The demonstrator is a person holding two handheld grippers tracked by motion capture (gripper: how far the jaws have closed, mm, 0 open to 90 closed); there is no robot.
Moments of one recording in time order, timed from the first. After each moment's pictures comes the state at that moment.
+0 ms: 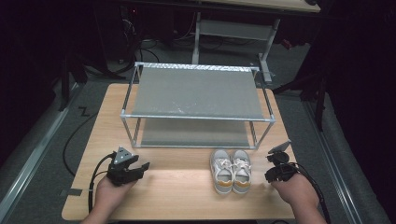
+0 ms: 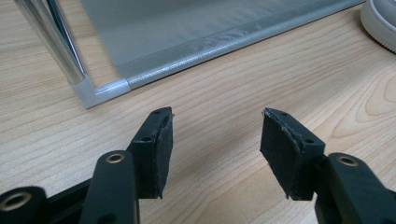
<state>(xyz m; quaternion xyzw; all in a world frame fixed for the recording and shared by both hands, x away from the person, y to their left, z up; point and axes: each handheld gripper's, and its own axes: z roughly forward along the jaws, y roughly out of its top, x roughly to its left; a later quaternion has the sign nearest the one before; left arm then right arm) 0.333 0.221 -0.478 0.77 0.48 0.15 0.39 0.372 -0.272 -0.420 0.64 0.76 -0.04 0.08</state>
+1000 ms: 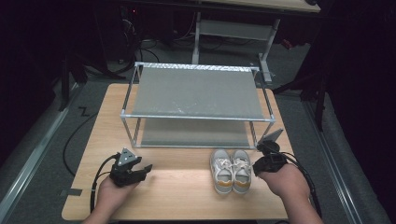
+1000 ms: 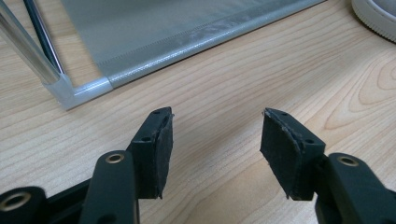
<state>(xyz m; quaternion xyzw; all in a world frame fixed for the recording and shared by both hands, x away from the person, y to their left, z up) 0.332 0.214 -0.482 0.78 0.46 0.14 0.39 0.382 -0.221 -0.375 0.65 0.76 -0.02 0.03</state>
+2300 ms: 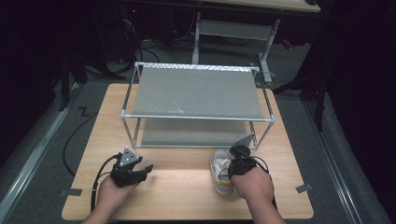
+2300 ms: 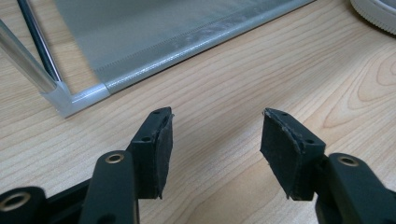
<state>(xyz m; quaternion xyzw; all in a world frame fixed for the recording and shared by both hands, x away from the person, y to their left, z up) 0.332 0.211 -0.481 0.79 0.45 0.15 0.38 0.381 -0.151 -0.408 0.67 0.74 -0.02 -0.03</state>
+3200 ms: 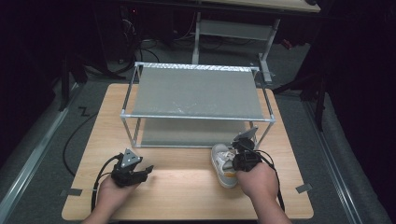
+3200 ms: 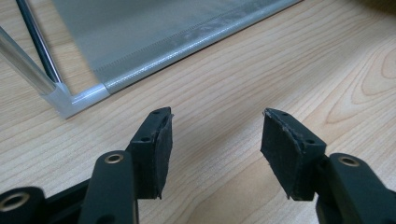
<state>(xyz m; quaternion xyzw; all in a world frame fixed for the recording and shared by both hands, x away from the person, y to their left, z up) 0.332 0.209 -0.481 0.80 0.44 0.16 0.37 0.384 -0.153 -0.378 0.65 0.76 0.02 0.04</state>
